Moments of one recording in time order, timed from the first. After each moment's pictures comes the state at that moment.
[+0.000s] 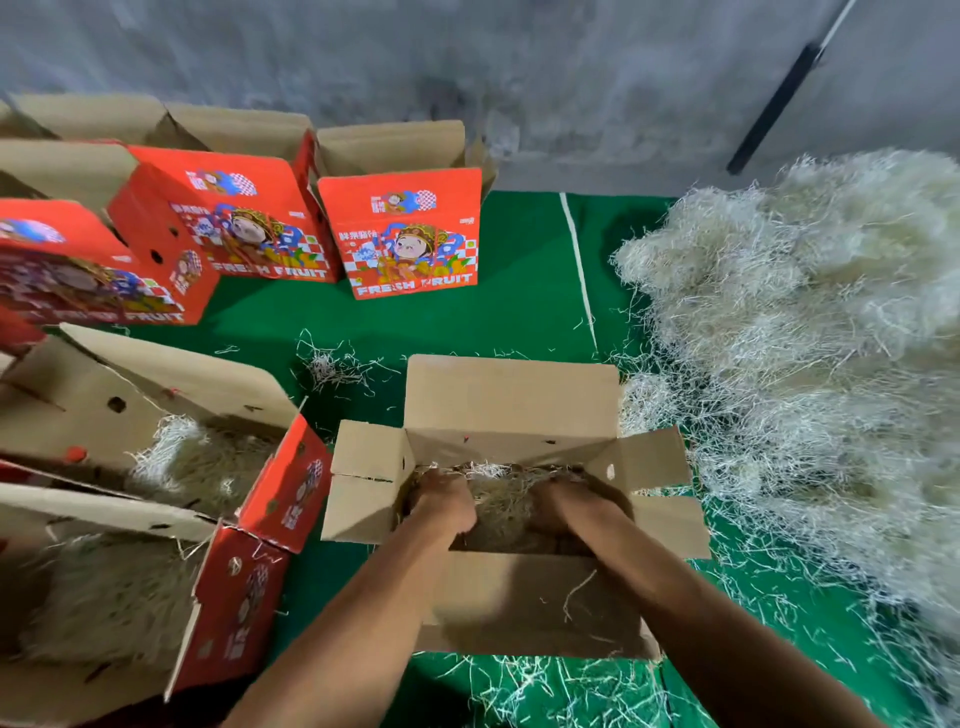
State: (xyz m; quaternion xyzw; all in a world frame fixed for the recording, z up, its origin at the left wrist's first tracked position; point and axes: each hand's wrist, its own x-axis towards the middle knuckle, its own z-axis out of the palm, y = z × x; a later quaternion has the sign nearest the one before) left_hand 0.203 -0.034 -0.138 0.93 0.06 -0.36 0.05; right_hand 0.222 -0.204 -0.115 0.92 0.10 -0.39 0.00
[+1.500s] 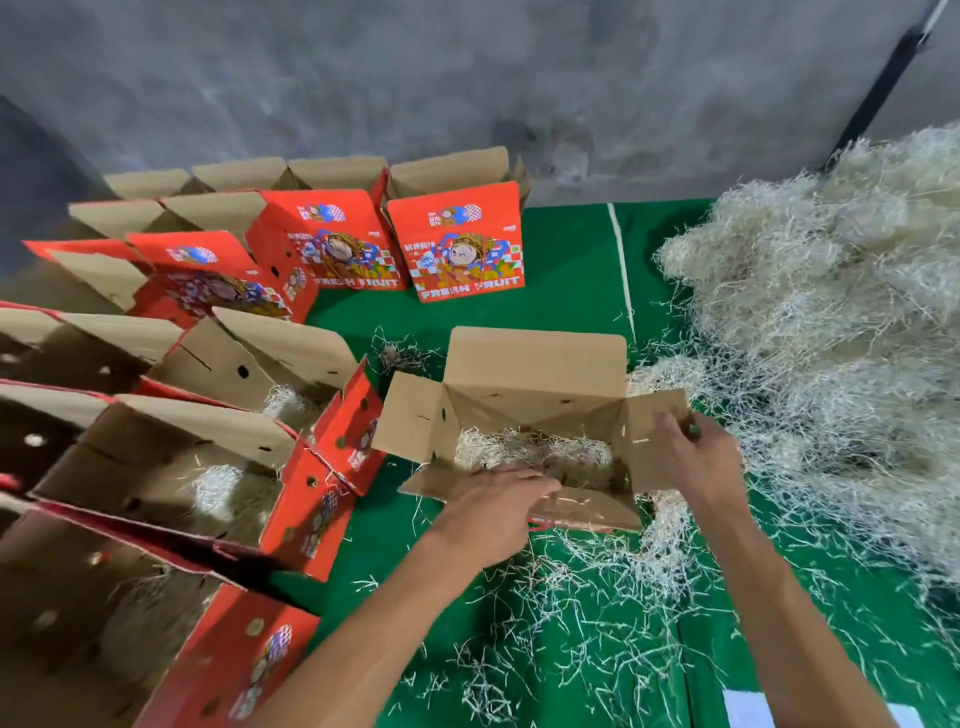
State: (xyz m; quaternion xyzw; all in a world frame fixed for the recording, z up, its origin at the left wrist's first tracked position) left_hand 0.058 -0.086 -0.006 0.97 -0.11 -0.17 0.13; right_hand 0.154 -0.327 -0.050 0.82 -0.12 -0.02 -0.56
